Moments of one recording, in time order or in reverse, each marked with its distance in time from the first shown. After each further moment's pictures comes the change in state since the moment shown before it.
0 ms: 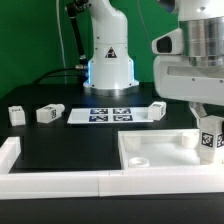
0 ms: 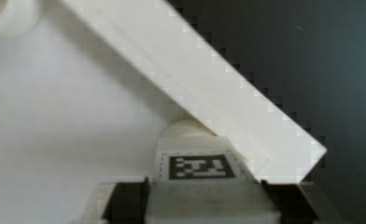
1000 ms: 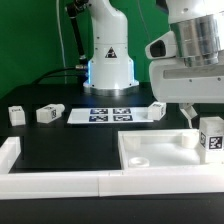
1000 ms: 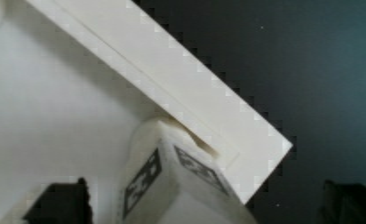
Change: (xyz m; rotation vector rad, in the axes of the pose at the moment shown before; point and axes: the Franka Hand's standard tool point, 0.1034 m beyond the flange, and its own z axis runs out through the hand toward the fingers) arm 0.004 -0.005 -0.004 0.039 -0.021 -0.382
